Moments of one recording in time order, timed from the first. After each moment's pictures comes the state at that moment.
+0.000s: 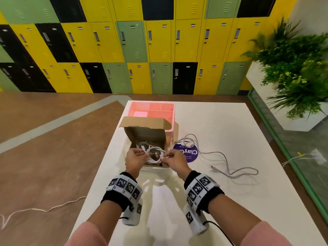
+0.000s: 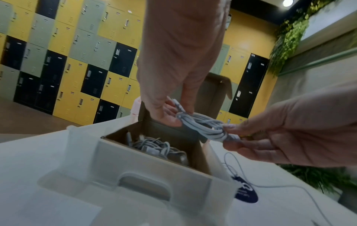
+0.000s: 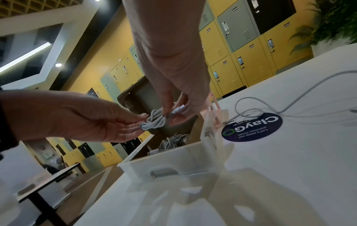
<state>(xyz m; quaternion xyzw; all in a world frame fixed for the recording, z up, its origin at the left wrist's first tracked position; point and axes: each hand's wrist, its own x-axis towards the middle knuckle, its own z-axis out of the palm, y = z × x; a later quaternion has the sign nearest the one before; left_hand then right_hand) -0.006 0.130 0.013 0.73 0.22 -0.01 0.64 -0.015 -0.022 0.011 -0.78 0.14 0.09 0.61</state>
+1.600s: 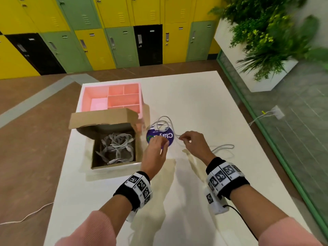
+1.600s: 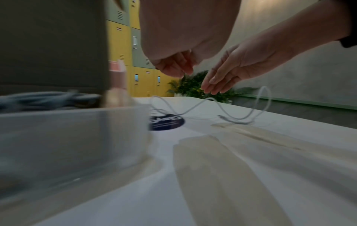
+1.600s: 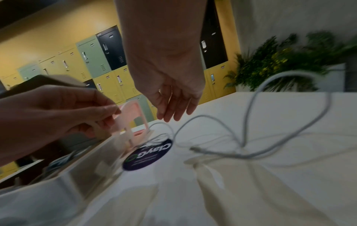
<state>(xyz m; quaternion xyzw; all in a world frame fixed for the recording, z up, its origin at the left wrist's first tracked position) -0.001 0.003 -0.027 0.89 -0.23 0.02 0.40 -0.014 -0.172 -0.006 -0.91 0.12 0.01 0.41</state>
